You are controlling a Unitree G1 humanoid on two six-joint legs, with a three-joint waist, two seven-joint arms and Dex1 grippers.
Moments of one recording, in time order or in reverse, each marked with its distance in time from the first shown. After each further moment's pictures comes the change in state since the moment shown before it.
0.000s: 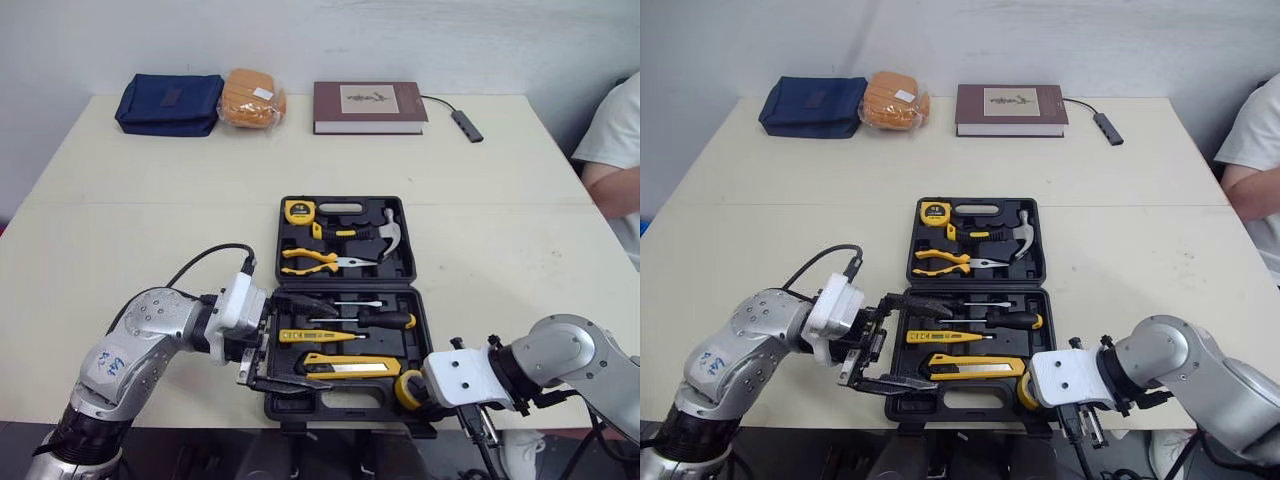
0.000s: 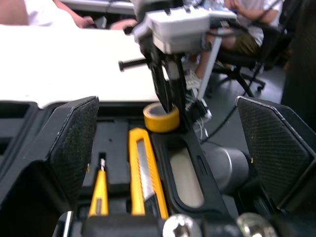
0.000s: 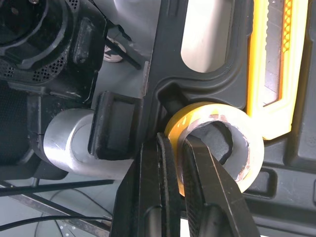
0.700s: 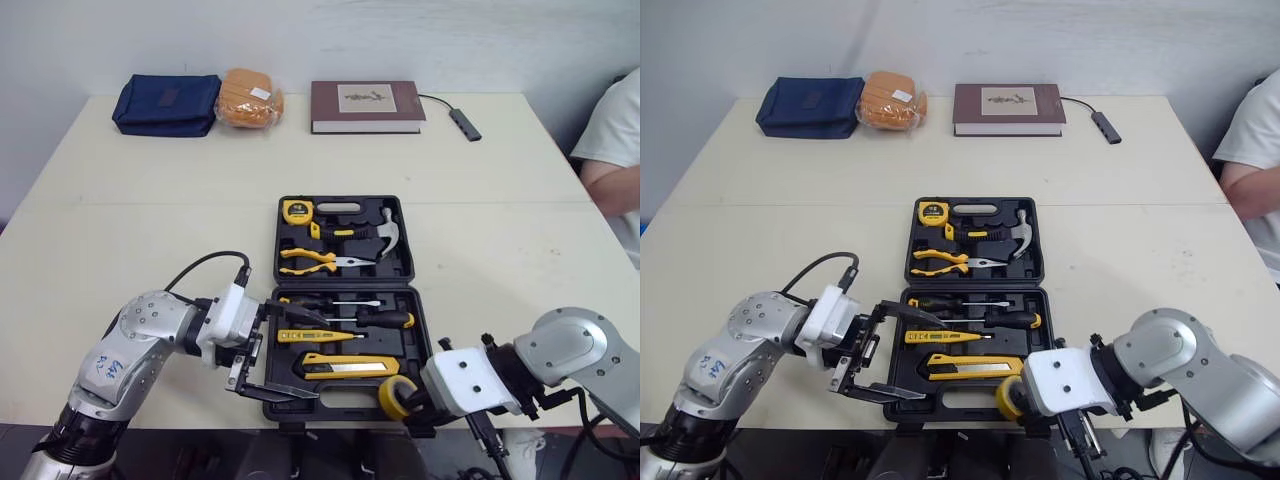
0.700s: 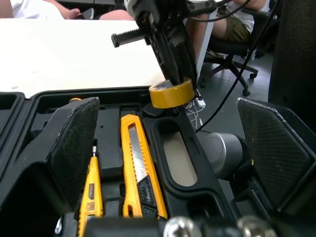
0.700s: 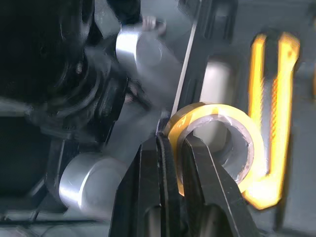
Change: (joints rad) left arm 0.058 0.032 -0.008 0.025 0.051 -0.089 -0.101; right arm 0.024 0.010 -0.072 -0.048 0.114 -0.006 0.066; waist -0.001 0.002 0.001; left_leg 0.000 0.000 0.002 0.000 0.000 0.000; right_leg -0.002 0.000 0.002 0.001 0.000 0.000
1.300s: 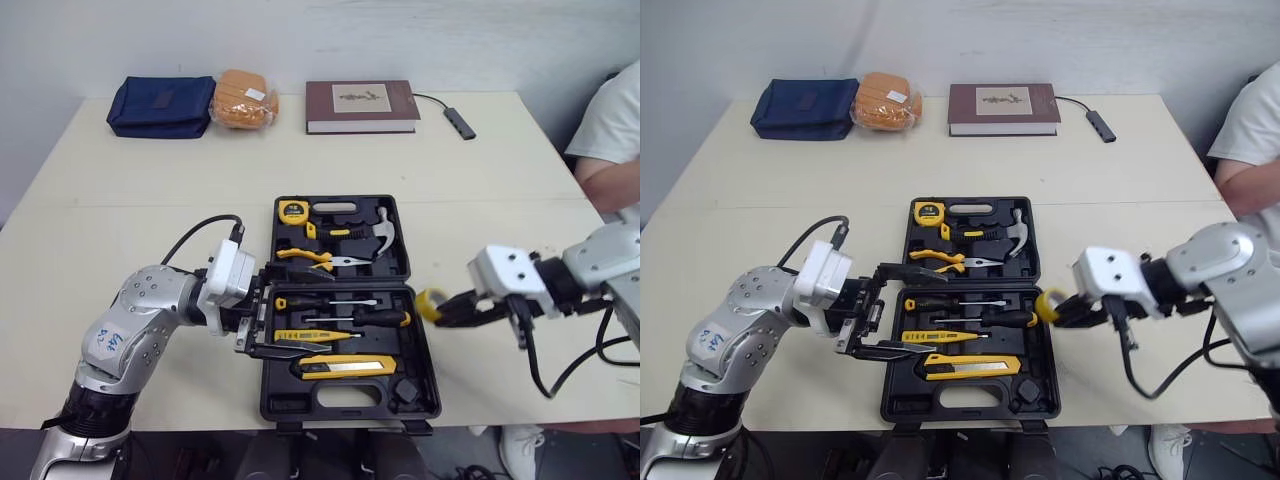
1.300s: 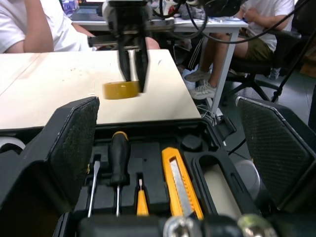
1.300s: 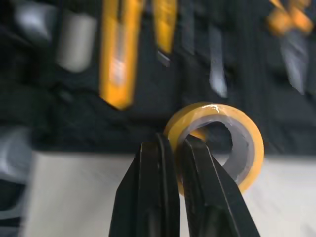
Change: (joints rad) left arm -0.156 -0.058 0.039 0.083 -0.035 0.029 0.048; right arm -0.268 0.086 -0.142 0.390 0.035 -0.101 0.200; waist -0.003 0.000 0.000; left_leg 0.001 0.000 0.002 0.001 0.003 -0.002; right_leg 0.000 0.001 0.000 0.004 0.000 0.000
